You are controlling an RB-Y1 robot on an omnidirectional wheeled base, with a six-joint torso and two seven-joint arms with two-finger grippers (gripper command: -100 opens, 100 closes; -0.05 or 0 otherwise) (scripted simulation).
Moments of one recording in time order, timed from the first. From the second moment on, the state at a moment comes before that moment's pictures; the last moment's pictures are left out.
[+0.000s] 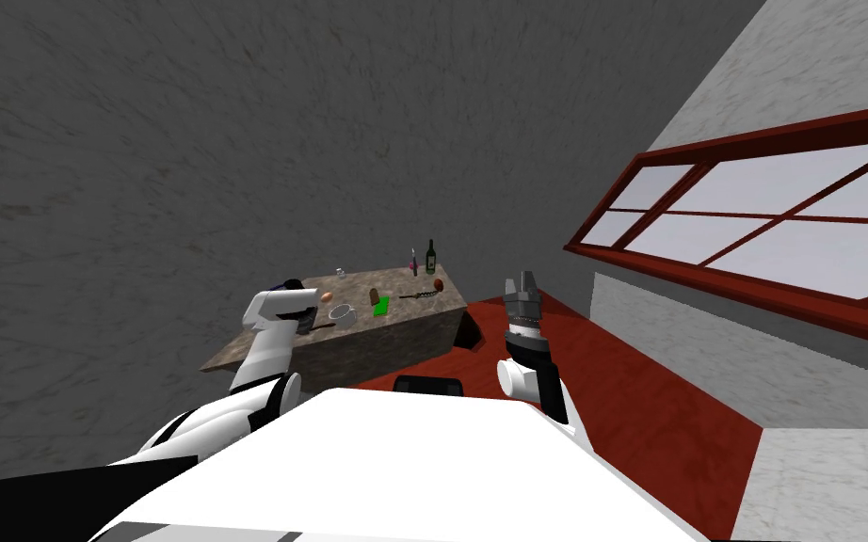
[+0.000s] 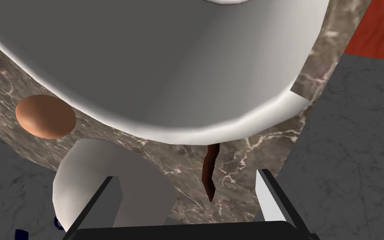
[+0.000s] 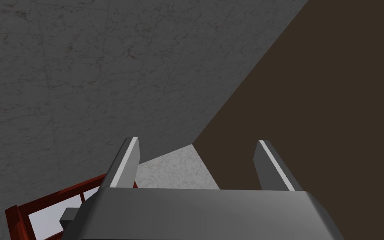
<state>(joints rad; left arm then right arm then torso) -0.23 0.49 0.54 -1.50 -0.04 1.53 -0.08 0.46 -0.04 0.04 -2.29 -0.02 -0.39 0.09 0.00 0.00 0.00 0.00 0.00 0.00</state>
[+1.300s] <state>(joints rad) -0.24 0.54 0.47 -1.33 -0.02 1.70 -0.18 0.46 -0.04 0.04 -2.29 -0.02 -0.39 0.09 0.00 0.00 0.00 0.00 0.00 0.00</state>
